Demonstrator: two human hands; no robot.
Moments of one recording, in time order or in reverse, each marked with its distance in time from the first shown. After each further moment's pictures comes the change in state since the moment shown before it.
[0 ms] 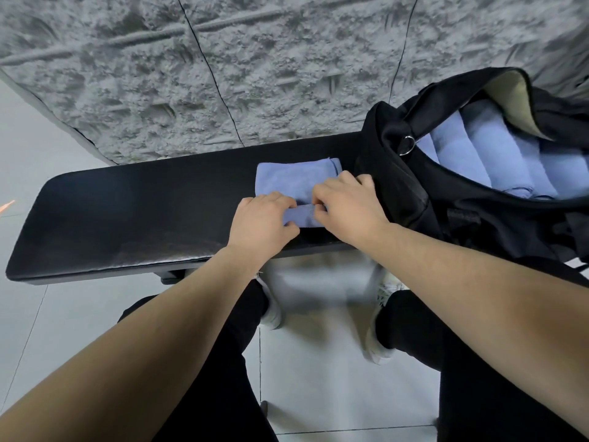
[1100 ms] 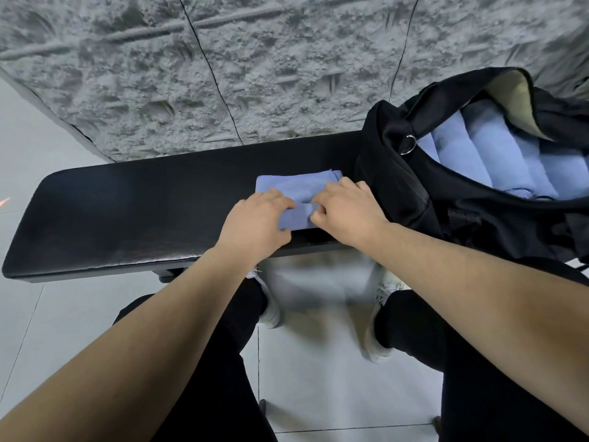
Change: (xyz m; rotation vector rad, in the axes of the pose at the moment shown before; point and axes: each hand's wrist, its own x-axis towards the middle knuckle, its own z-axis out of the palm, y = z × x) left_hand -0.006 -0.001 -0.018 0.004 -0.127 0.005; right_hand -0.002 -0.005 -0.004 0.004 -0.150 0.029
